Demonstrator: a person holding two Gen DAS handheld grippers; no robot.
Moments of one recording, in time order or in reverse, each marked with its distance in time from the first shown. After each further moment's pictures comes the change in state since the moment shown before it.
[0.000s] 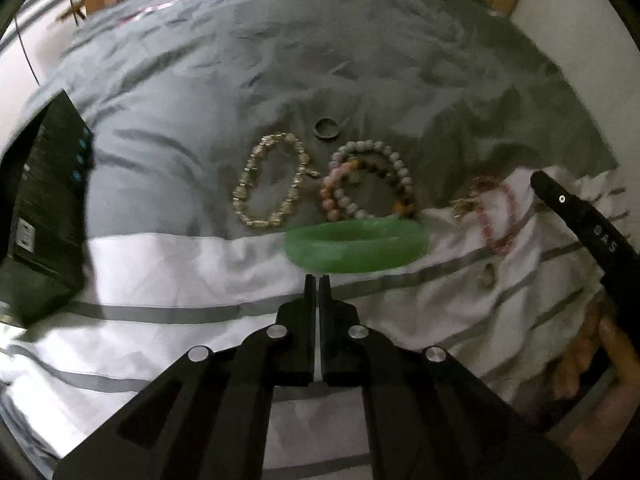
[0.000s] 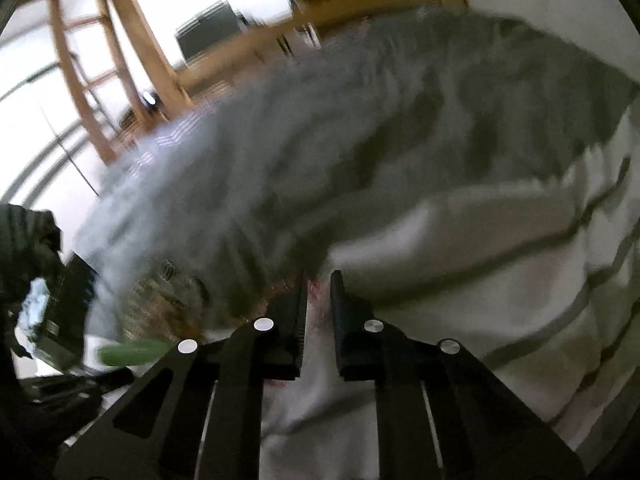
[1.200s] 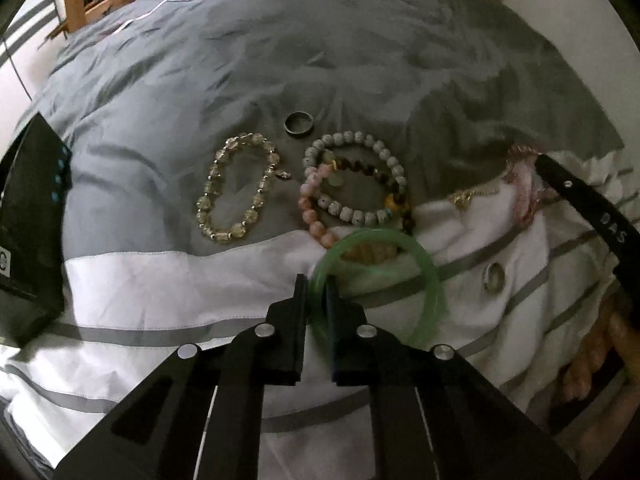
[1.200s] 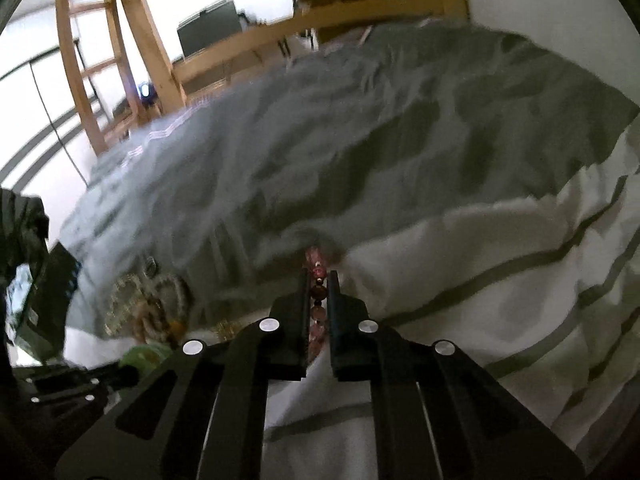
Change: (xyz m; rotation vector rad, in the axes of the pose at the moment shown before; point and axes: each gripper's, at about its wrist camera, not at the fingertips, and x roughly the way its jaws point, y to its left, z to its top) left arm 0.030 -0.013 0.004 0.068 -0.006 0.041; right arm 0.014 -0.003 0.004 -0.047 -0.005 -0.073
